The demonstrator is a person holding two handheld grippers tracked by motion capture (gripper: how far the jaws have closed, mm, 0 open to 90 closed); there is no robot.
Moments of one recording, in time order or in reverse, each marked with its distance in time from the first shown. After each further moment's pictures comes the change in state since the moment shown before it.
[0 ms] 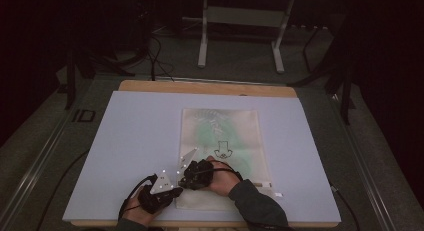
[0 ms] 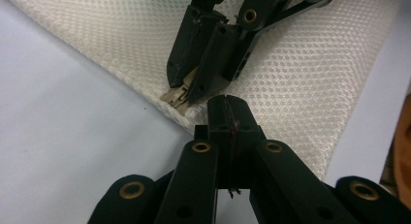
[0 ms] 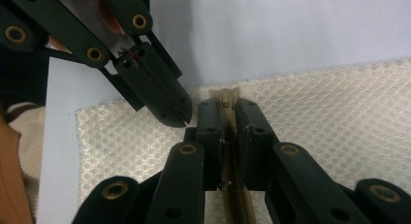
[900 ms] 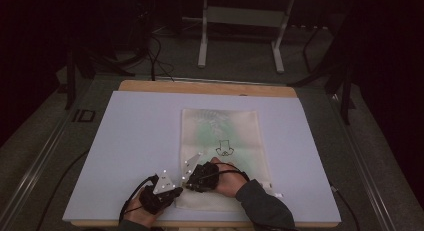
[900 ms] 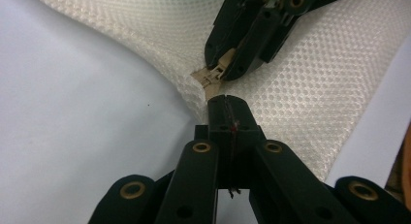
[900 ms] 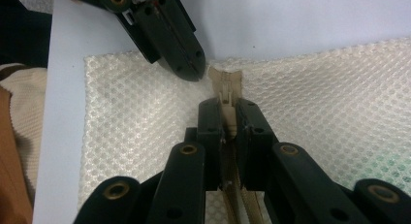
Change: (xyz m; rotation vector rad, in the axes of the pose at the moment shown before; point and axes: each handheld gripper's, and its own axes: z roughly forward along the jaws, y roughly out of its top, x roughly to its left) left arm 0.005 -0.003 0.000 -0.029 -0.035 -0.086; right arm 0.007 -0.011 -0.010 0.039 -0.037 -0.088
